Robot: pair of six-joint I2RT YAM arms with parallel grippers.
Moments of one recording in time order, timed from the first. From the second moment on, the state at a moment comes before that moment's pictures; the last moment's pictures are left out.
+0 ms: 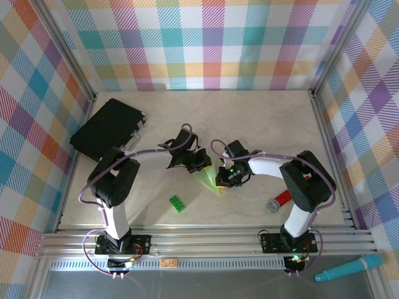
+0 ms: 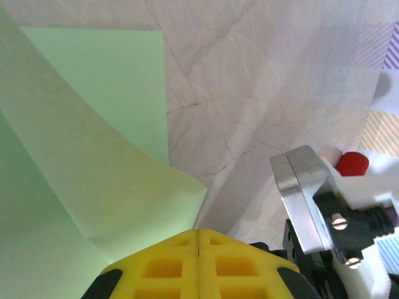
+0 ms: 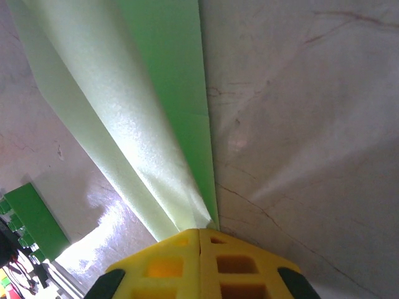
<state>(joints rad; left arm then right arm) -0.63 1.85 1.05 -0.10 0.50 -0.93 0.60 1.73 0.87 -0.39 -0.51 0.58</state>
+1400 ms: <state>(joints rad) -0.53 1.97 1.07 -0.11 0.60 -0.86 0.60 1.76 0.88 -0.43 -0.50 0.56</state>
